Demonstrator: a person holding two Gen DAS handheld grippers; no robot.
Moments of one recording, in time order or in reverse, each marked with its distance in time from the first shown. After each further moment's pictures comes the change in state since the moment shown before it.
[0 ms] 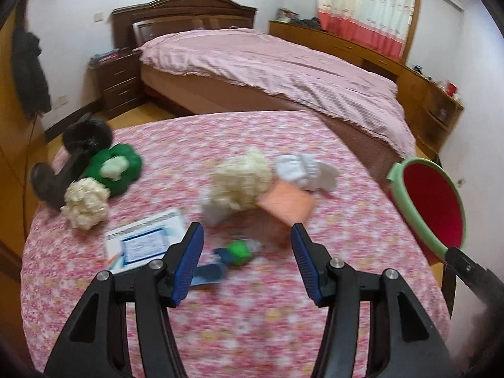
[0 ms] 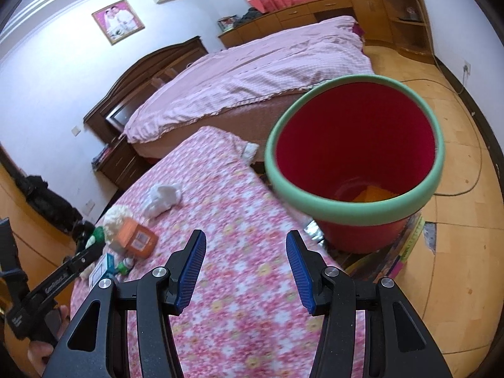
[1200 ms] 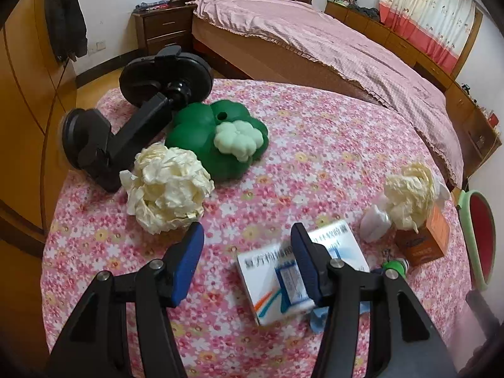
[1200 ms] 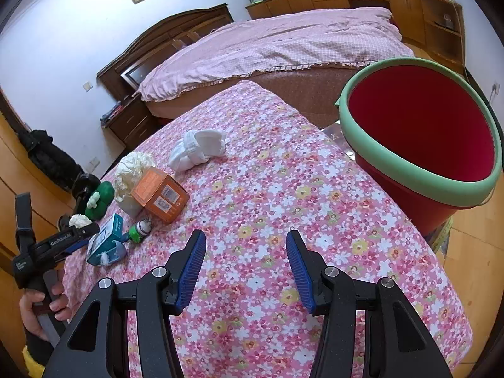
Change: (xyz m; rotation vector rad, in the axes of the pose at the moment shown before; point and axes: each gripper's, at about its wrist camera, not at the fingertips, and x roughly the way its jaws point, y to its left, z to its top) left arm 0.050 0.136 0.011 -0.181 0.151 0.104; right arm 0.049 0.060 -0.026 -0.109 0.116 0.015
